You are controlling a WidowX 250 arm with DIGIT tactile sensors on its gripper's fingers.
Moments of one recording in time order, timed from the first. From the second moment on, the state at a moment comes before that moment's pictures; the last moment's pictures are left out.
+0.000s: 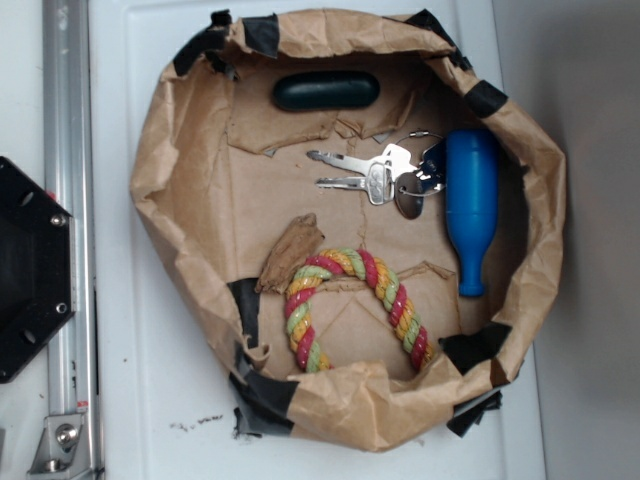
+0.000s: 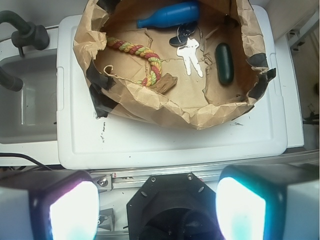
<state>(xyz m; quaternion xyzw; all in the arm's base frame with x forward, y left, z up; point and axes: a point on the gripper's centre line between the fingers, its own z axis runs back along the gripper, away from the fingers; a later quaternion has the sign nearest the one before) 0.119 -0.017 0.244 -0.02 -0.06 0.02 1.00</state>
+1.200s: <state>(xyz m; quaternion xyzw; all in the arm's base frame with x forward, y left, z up) 0.215 0.004 0.129 -0.02 -0.06 0.26 0.96</state>
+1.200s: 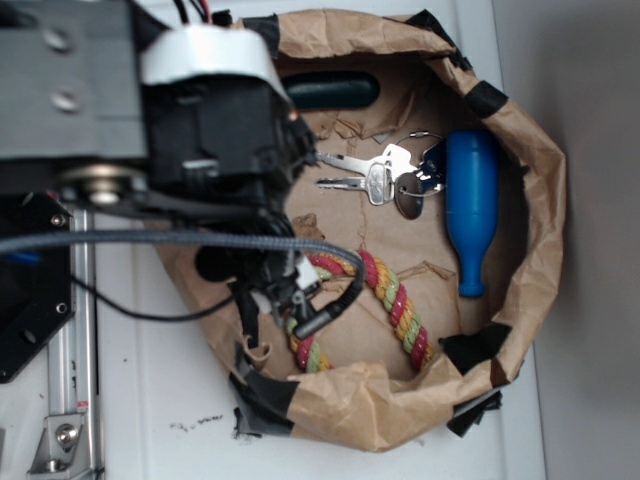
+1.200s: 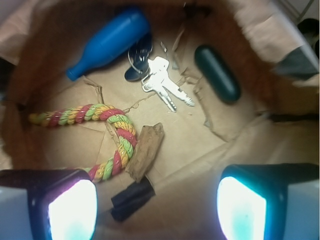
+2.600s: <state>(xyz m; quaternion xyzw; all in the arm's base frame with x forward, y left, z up) 0.203 -0.001 0.021 -0.01 -0.01 0.09 1.00</state>
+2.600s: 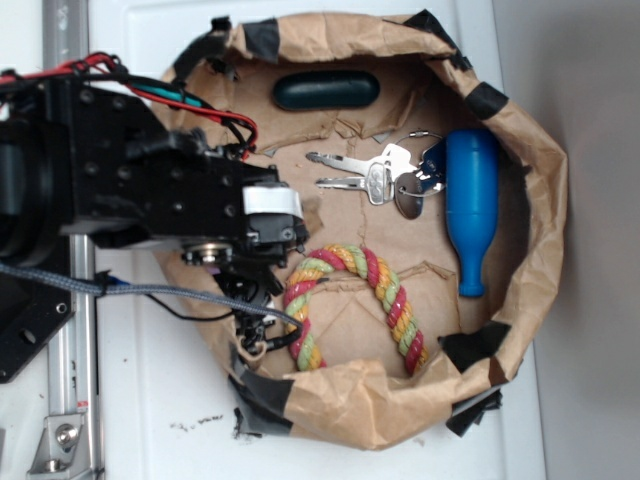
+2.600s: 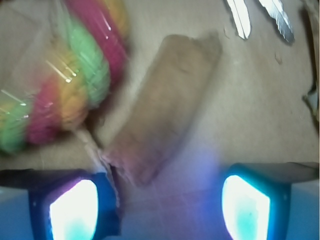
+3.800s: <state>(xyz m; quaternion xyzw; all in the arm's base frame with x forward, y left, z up) 0.228 0.017 0.027 0.01 0.00 0.17 0.99</state>
